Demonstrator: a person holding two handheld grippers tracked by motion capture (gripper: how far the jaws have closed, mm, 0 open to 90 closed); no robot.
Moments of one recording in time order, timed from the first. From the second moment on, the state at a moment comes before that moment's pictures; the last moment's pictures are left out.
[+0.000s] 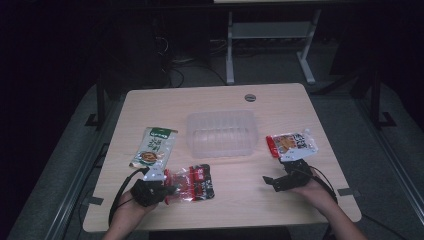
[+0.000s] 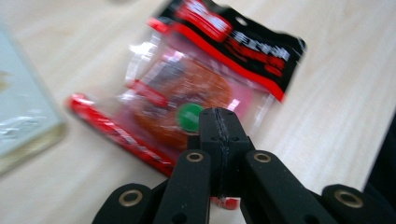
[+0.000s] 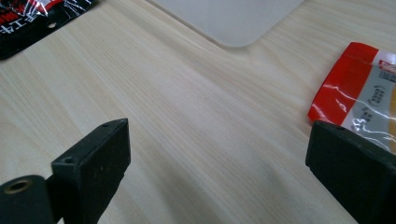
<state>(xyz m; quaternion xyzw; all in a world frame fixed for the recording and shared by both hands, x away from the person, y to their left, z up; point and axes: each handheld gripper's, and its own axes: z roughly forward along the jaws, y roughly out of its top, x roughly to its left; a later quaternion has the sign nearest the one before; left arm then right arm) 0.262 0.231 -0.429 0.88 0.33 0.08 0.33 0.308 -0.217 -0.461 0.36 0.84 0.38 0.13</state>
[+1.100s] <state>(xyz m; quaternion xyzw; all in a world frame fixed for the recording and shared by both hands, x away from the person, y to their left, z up) 0.295 0.174 -0.448 0.88 0.33 0.04 0.34 0.307 -0.217 -0.461 0.36 0.84 0.38 0.12</state>
